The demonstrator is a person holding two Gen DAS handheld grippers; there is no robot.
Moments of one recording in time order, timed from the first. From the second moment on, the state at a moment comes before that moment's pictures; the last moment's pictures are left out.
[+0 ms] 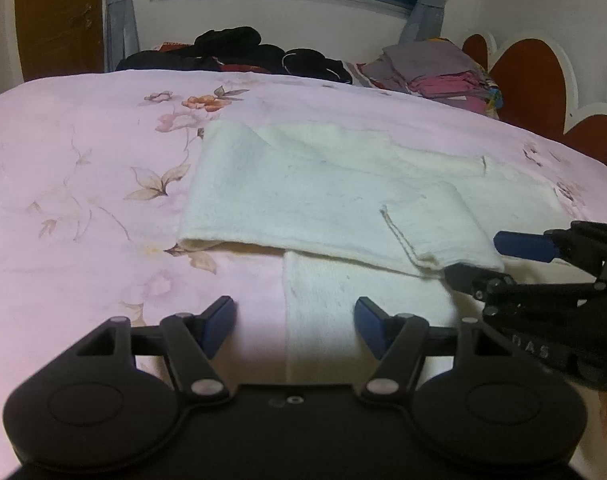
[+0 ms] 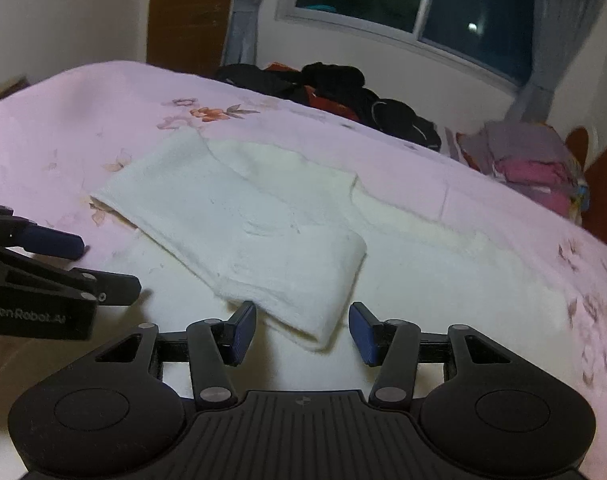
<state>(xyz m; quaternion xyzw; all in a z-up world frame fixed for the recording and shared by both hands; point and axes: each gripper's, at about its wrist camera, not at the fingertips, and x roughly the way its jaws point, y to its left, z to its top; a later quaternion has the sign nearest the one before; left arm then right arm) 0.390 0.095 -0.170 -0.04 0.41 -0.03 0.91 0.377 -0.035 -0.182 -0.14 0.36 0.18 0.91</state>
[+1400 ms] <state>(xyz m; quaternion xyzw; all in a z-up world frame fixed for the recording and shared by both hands) 0.422 0.100 -0.172 -0.06 0.37 0.00 0.93 0.422 -0.264 -0.167 0.19 0.41 -0.02 0.89</state>
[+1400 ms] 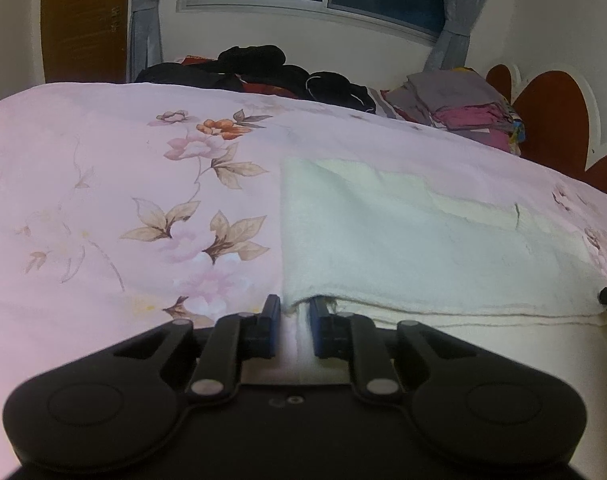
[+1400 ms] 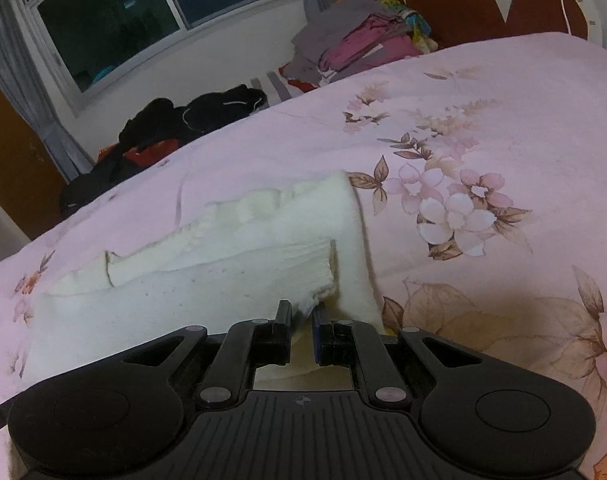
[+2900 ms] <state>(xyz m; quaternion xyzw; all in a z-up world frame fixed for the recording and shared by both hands) 0.458 0.067 -0.162 -0.04 0.39 -0.02 0.92 0.441 -0.226 -0.188 0.00 0.41 -0.02 0.91</state>
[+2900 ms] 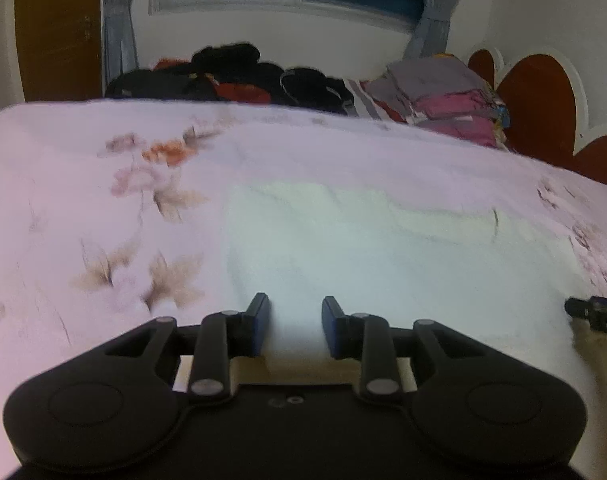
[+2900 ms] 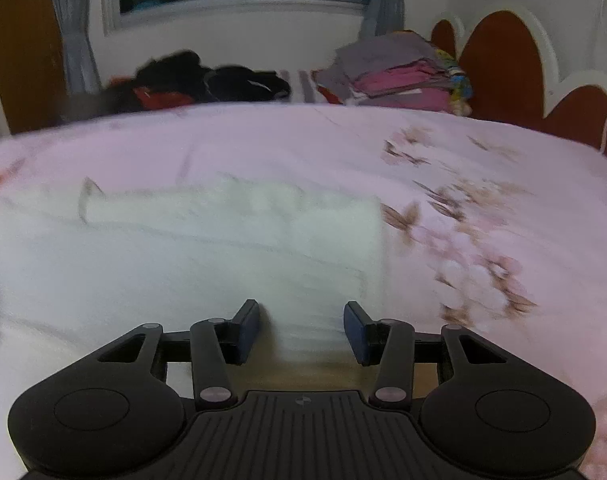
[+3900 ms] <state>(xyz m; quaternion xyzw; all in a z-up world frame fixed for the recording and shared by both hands) 0.343 0.016 -0.173 -0.01 0.43 -0.04 0.90 0.319 -0.195 -0.184 -0.03 0.43 0.13 0.89</state>
